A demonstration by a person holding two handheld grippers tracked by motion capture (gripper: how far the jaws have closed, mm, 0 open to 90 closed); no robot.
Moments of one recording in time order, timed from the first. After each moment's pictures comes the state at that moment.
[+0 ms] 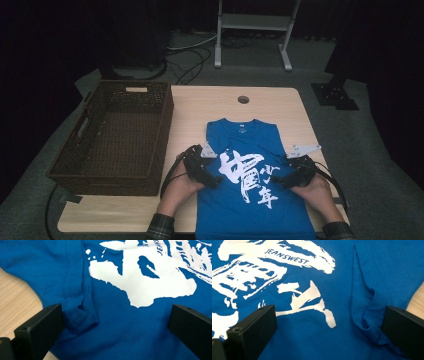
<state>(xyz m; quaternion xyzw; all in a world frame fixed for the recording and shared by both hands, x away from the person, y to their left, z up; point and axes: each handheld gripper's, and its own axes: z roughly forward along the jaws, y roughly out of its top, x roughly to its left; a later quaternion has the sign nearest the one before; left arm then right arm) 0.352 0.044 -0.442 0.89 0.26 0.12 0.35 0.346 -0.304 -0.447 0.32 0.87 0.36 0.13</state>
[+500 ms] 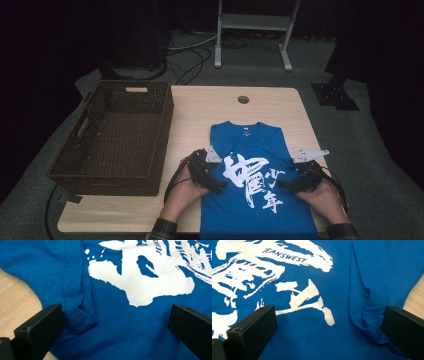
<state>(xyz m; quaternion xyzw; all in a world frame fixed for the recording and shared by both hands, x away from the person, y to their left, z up) 0.334 0.031 -0.443 0.89 0.25 0.12 0.35 0.329 -0.318 -0.447 0.33 0.86 0.35 0.14</state>
